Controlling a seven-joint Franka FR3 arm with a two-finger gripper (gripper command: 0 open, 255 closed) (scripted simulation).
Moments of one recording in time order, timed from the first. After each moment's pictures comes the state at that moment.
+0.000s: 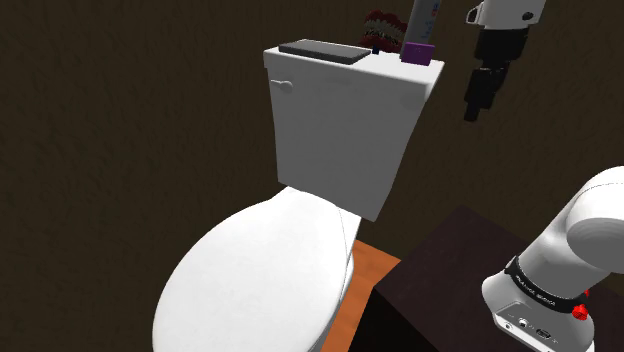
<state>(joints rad) -0.01 -0.79 0.01 -2.40 -0.02 1.47 -0.08</state>
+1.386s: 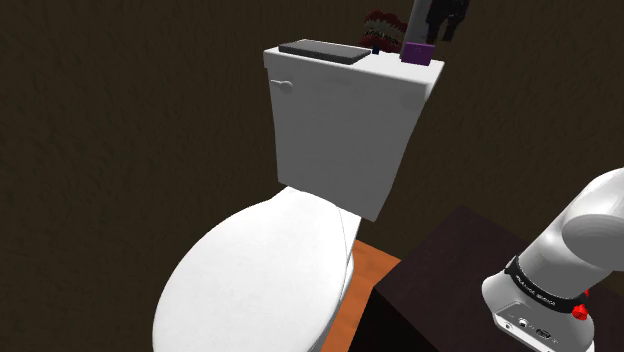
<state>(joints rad) -0.07 -0.18 -0.19 -1.67 -0.01 1.48 -0.28</state>
